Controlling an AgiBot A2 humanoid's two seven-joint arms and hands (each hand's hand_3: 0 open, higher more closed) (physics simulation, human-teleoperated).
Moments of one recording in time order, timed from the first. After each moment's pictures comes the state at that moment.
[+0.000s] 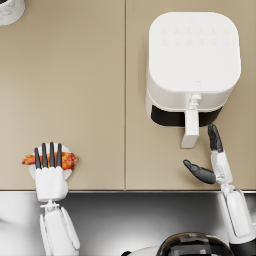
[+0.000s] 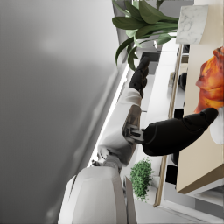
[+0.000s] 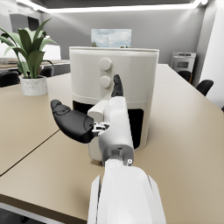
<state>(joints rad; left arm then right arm) -0.02 1.25 -0.41 -1.83 2.91 -0.40 -0.24 0.21 -1.35 0.23 1.74 1.33 0.00 0.00</state>
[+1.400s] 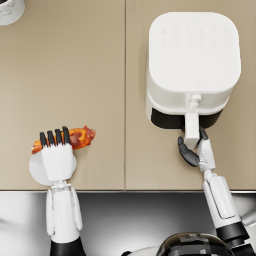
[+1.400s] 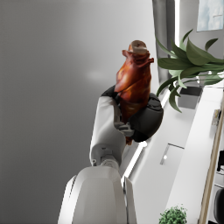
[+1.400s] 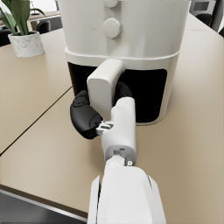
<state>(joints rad) 0.28 1.15 -0.18 -1.82 2.96 -0.01 0.00 0.37 -1.47 0.32 1.29 1.34 -0.14 0.00</state>
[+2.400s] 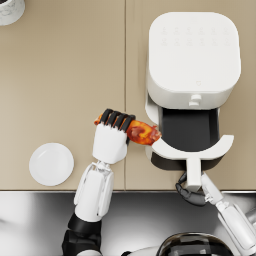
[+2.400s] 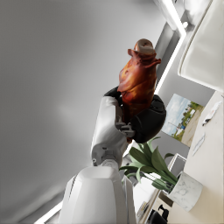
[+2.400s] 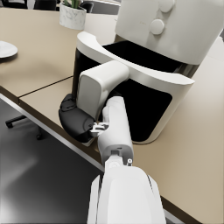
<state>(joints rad) 0.59 1.29 0.23 -1.75 2.54 -0.04 0.00 0.10 -1.07 0.51 1.74 1.34 0.03 0.00</state>
